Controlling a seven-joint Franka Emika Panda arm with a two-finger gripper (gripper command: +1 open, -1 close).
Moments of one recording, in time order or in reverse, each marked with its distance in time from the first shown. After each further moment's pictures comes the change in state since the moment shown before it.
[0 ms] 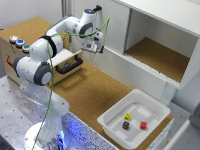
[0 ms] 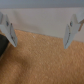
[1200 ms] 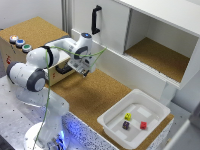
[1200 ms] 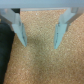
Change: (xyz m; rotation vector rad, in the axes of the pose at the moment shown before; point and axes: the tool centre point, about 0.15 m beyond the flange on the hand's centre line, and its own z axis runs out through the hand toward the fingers) arm -0.030 -0.083 0.087 0.005 0.029 0.222
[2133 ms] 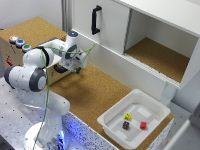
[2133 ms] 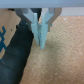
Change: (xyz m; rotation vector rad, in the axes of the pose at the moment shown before) arm 0.003 -0.089 0.018 0.045 0.117 -0.086
